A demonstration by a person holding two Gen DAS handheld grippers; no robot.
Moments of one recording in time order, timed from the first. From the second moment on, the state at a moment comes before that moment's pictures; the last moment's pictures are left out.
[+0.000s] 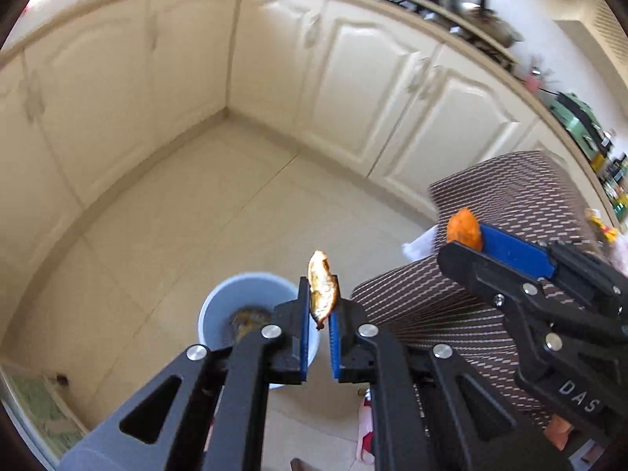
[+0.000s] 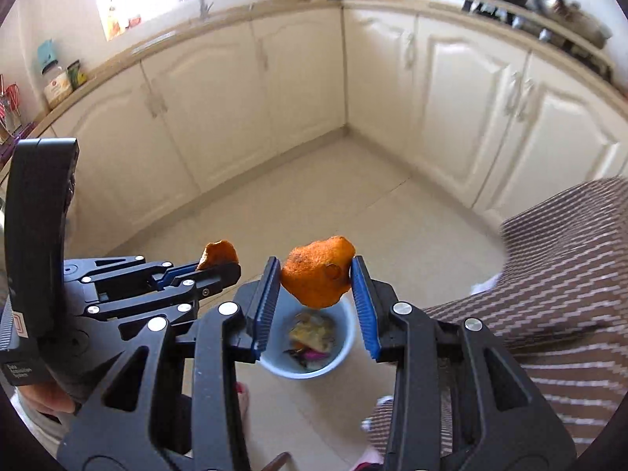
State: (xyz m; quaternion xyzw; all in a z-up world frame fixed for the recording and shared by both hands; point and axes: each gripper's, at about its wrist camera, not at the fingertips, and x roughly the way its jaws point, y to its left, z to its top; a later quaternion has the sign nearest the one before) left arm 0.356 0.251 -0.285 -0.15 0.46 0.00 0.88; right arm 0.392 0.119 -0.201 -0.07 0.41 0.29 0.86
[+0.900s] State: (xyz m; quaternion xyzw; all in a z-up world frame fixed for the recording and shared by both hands) left arm 0.396 0.312 -0.418 -0.25 0.53 0.03 0.81; right arm 0.447 0.153 -0.343 -0.02 0.51 0.27 0.81
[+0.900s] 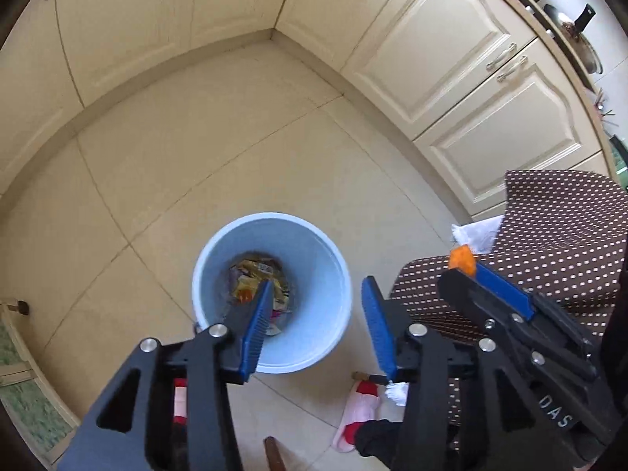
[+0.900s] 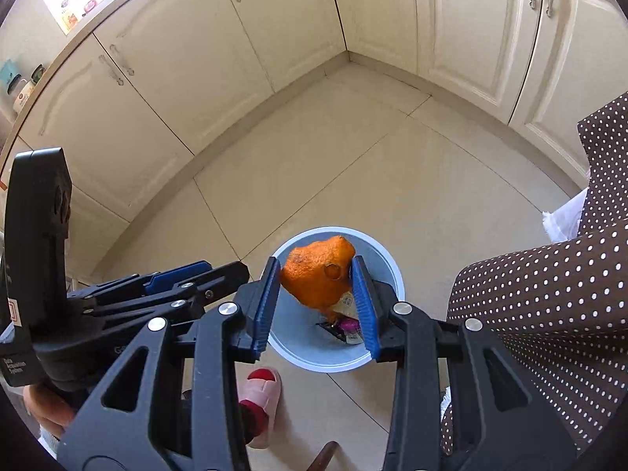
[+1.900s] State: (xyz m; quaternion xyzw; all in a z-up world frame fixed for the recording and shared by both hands) left arm 0.383 0.343 -0.412 -0.23 0.53 0.09 0.81; right arm 0.443 0.175 -0.349 -0.03 0.52 0.27 0.81
